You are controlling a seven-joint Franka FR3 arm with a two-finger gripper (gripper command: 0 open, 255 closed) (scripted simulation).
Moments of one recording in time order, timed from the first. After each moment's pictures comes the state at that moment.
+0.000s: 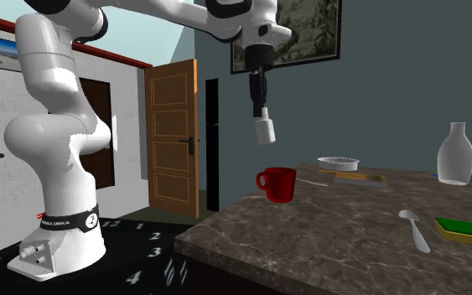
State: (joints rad) arm 0.10 -0.19 0.11 -1.96 0.02 1.77 0.28
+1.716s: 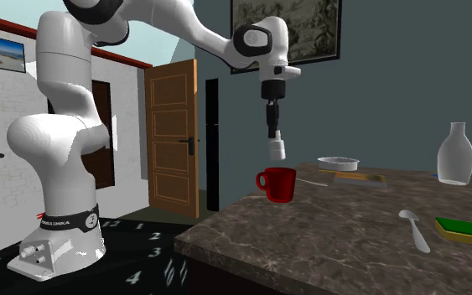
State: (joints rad) arm 0.19 0.04 0.22 -1.86 -0.01 1.89 0.50
